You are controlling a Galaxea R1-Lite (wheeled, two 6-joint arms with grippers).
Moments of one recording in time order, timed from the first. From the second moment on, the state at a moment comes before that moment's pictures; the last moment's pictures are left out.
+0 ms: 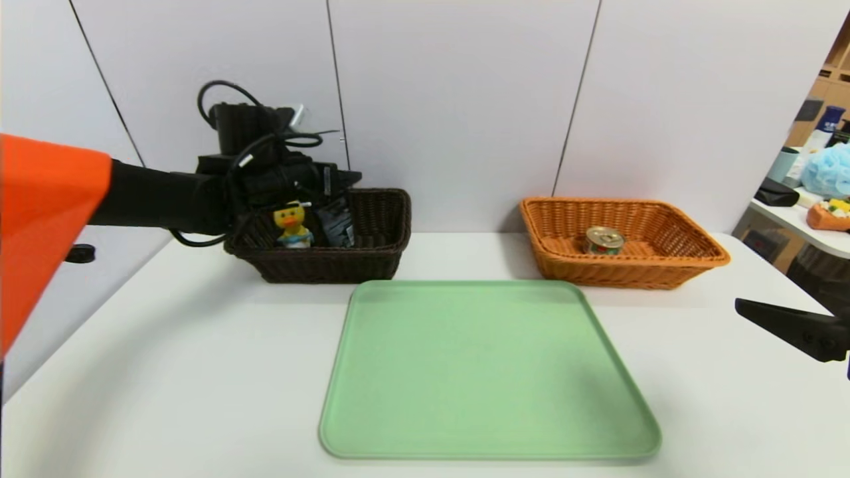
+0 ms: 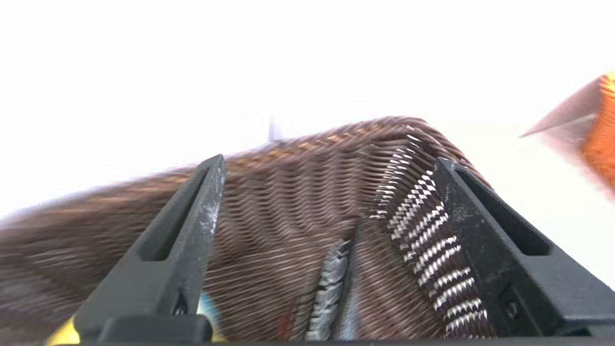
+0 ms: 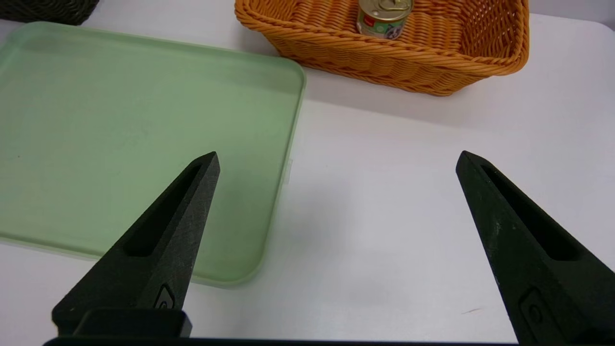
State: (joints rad) left arm -0.22 2.09 -1.58 -0.36 -0.18 -0.02; right arm 0.23 0.99 -0.74 0.13 -0.08 -0.01
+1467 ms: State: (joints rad) left arm 0.03 0.70 -0.80 0.08 0.09 -0.04; right arm 0.01 0.75 -0.80 0.23 -0.08 -0.06
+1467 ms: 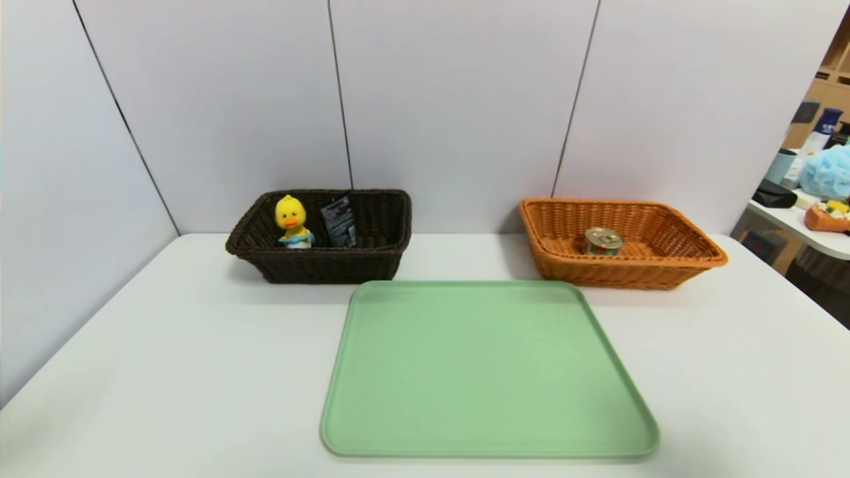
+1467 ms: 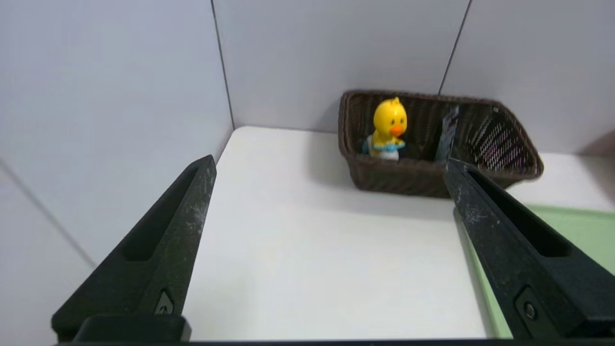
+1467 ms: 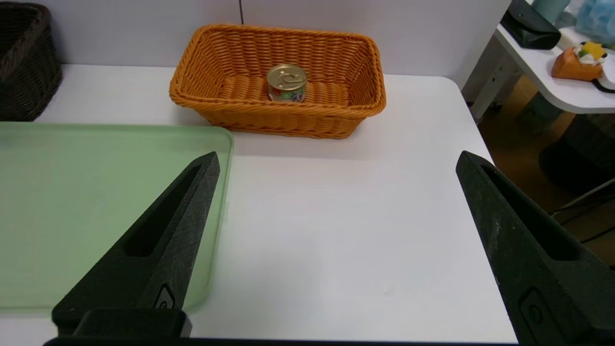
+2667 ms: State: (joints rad) left arm 0.00 0.01 -0.42 0.32 -0.05 0.11; right arm 0.01 0.04 -0.36 0.08 0.08 -0.16
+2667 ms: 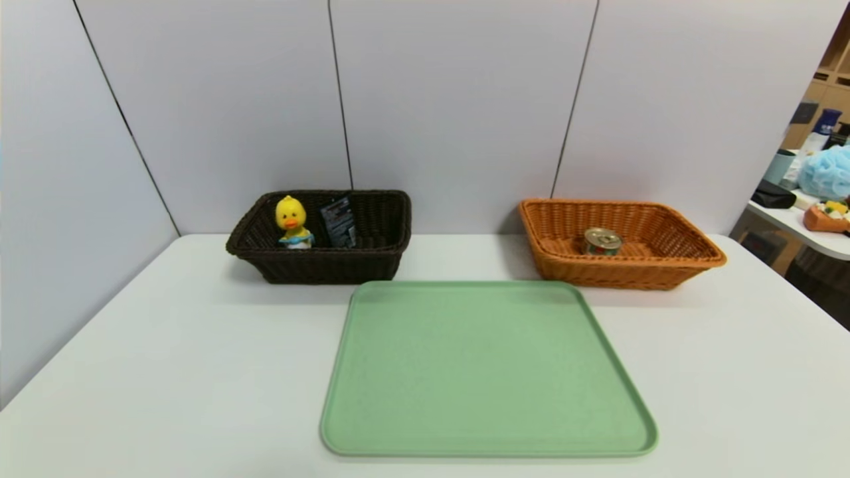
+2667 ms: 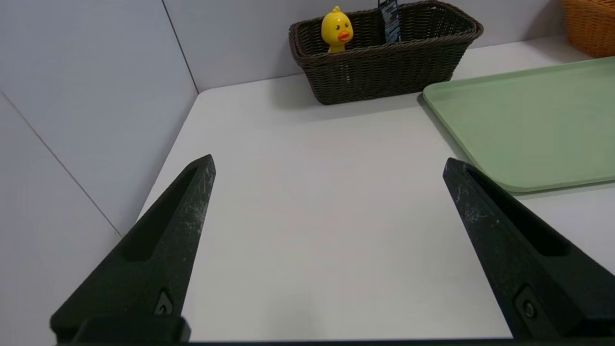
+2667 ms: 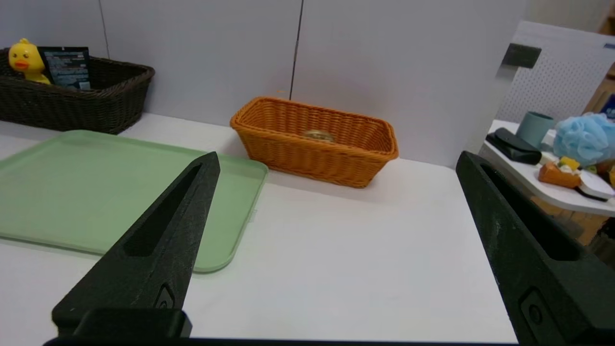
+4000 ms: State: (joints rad) left arm -0.01 0.00 0.00 0.00 0.03 -0.09; right arm 0.01 0.00 0.00 0.00 0.00 0.03
